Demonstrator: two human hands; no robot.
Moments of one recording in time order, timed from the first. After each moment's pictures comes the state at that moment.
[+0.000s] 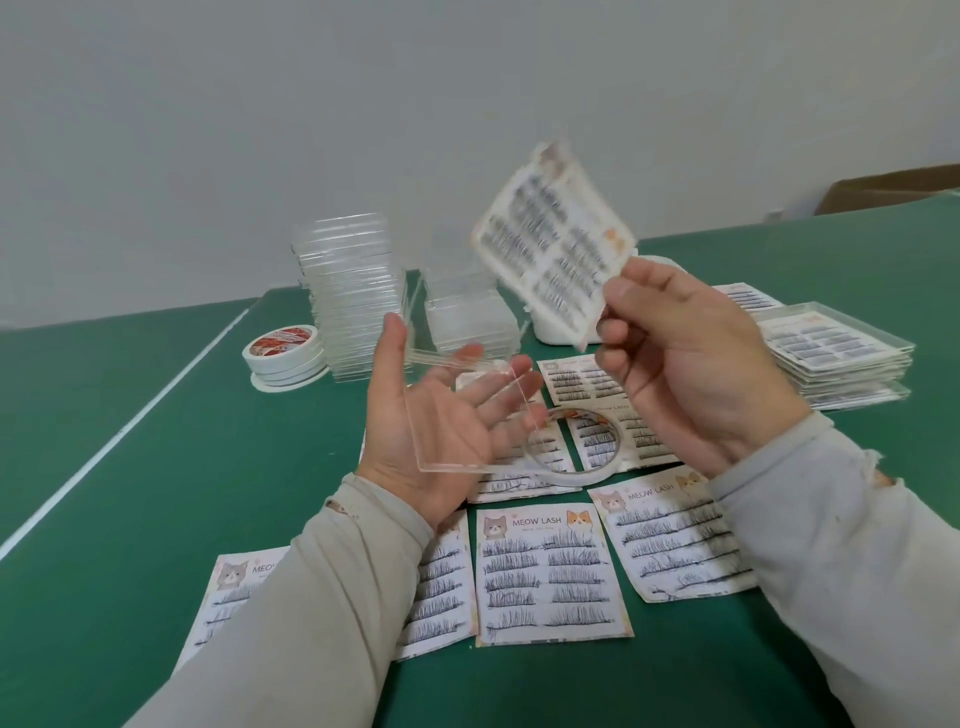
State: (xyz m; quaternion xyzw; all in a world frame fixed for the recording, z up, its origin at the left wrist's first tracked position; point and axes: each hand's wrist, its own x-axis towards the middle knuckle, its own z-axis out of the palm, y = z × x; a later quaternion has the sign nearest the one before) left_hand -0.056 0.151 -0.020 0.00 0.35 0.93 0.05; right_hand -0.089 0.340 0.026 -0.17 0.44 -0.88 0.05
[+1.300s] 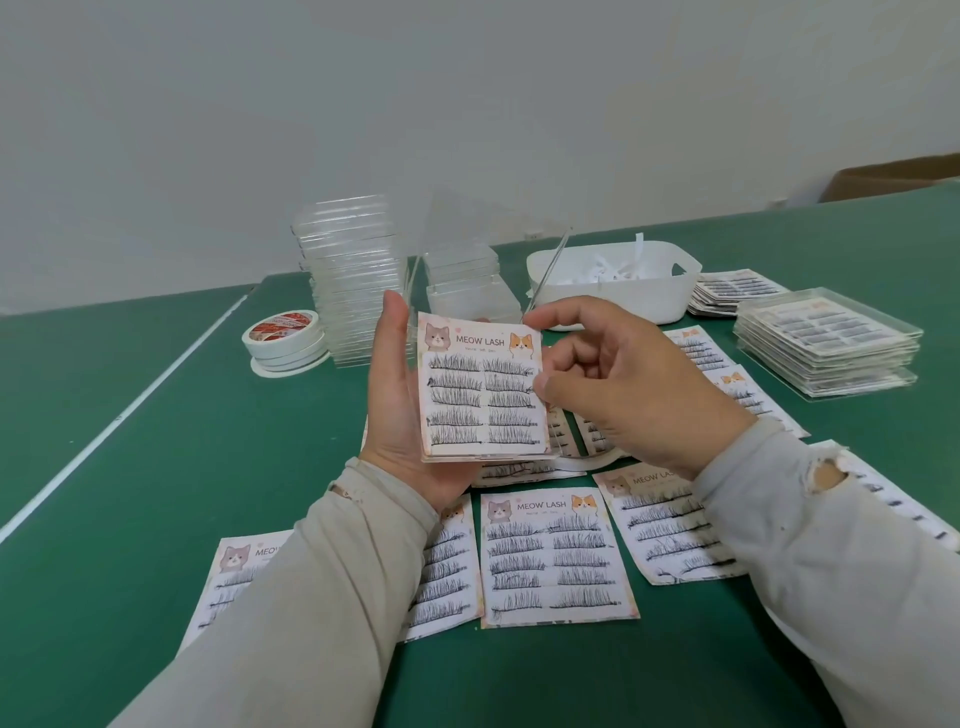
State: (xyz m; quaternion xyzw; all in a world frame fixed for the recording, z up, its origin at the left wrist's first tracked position) left_hand -0.059 0.145 -0.023 -0.01 0.43 0.90 -0.03; right_hand -0.089 0.328 -0.003 -0.32 0.72 -0.62 0.03
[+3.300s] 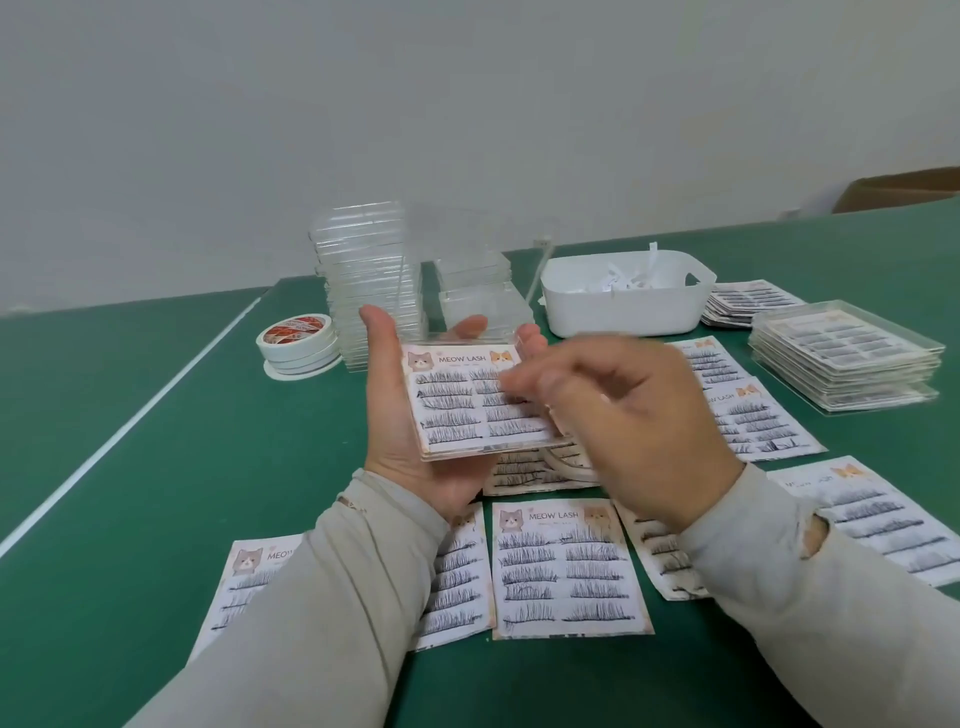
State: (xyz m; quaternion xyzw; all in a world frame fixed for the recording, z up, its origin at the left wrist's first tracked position) left_hand -0.040 0.153 -0.007 0.01 0.40 0.92 -0.02; right_hand -0.057 0.310 -0.001 -0.37 0.68 -0.62 -0.11
